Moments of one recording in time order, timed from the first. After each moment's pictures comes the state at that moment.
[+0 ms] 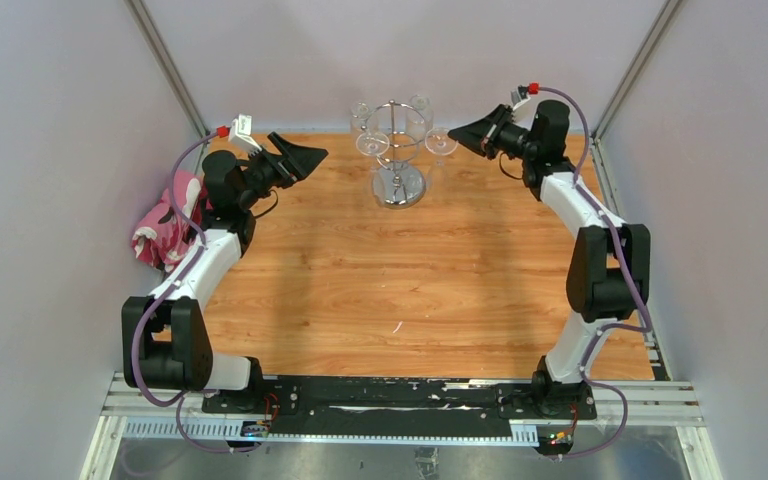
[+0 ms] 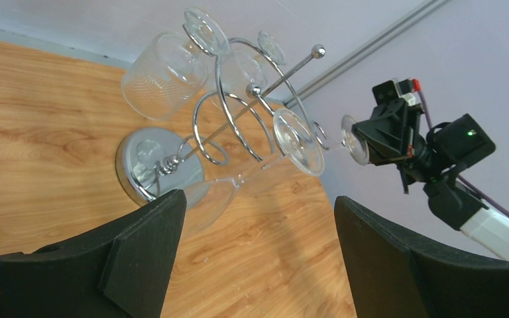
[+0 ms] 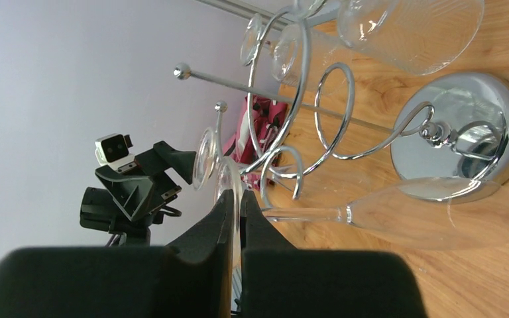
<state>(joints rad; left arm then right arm) -0.03 1.36 0.90 0.49 0.58 -0.81 0.09 1.83 1.39 0.38 -0.86 1.10</state>
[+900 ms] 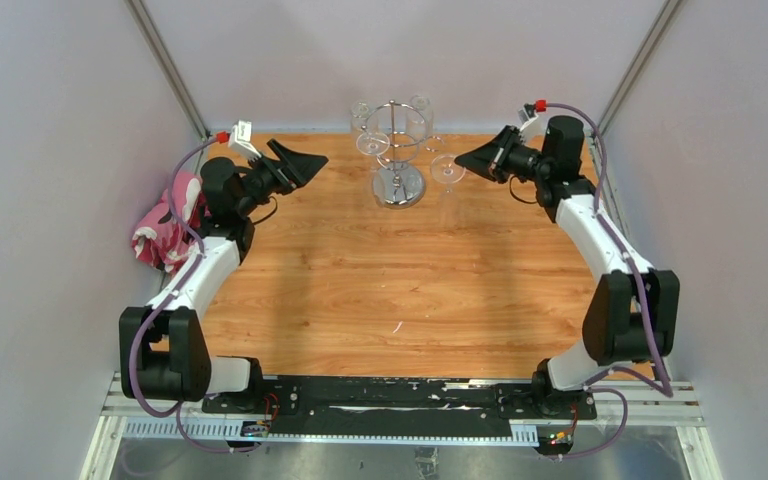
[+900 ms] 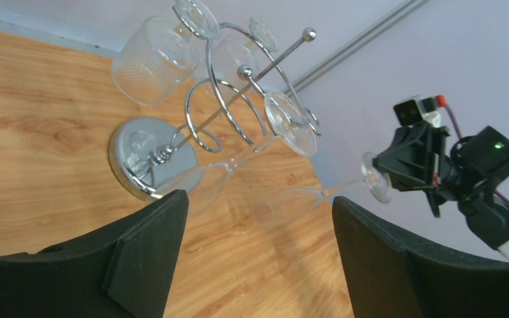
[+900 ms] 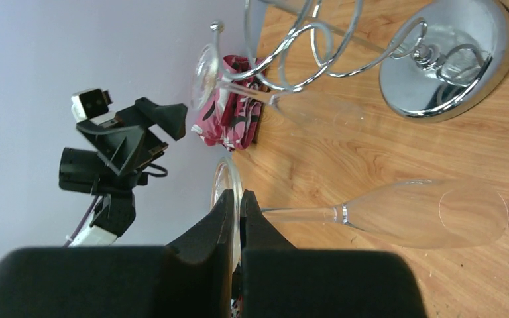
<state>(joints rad) -0.03 1.31 0.86 0.49 0.60 -0.81 0.09 1.54 1.23 0.06 -0.84 0.89</state>
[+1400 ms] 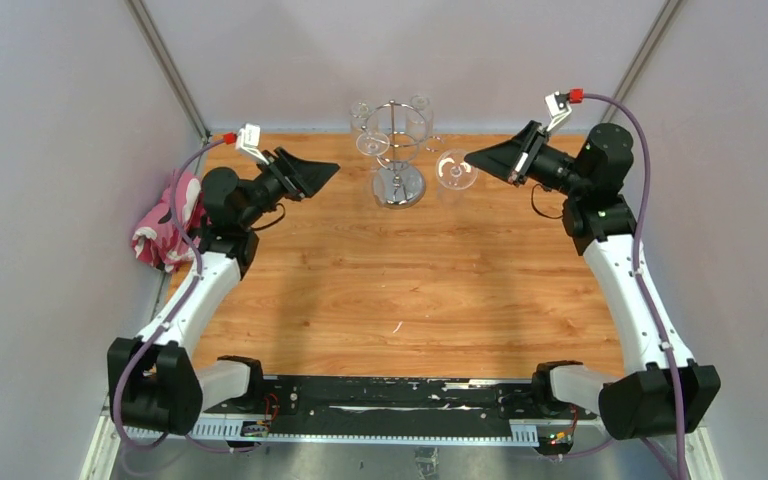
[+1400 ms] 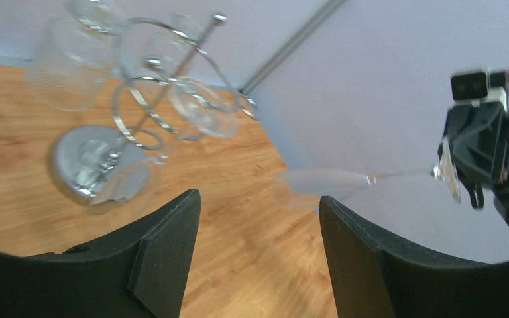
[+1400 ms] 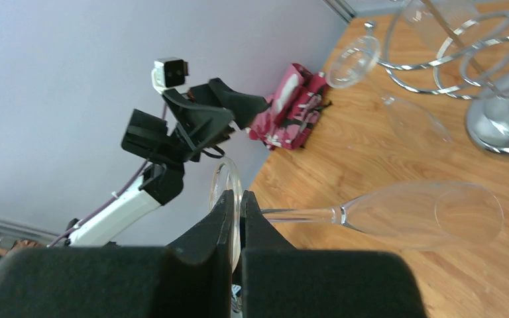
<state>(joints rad) -0.09 1.19 0.82 0.49 0.60 -0.81 0.10 1.18 1.20 -0.02 -0.88 0.87</state>
